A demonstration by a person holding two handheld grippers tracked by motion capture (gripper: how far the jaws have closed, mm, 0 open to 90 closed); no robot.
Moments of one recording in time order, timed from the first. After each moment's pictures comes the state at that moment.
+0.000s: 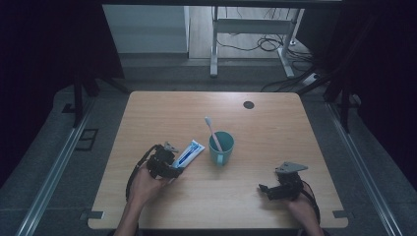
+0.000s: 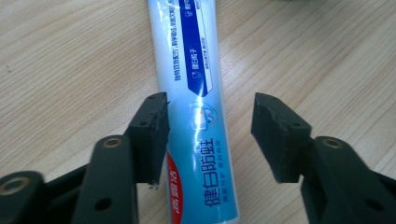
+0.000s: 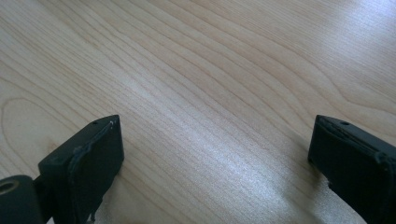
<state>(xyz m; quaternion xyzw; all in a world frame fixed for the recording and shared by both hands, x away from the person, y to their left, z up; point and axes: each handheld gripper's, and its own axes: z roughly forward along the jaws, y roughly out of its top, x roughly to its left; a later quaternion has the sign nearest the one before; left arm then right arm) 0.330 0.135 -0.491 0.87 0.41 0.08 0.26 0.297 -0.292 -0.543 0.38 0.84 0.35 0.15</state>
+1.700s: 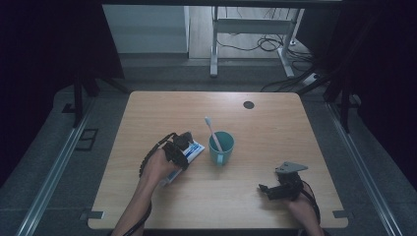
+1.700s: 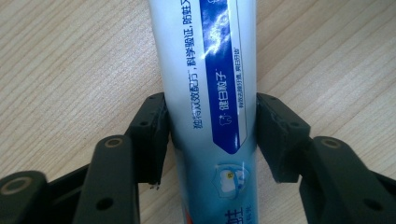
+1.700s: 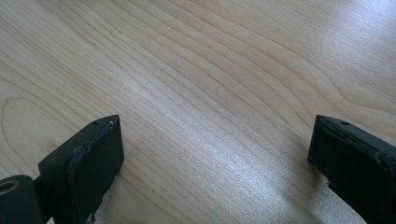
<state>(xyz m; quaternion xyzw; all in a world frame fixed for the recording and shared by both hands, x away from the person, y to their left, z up) 0.393 0.094 -0.500 0.90 0.43 -0.01 0.07 0.297 -0.293 -0.543 0.38 0.84 0.35 0.16</state>
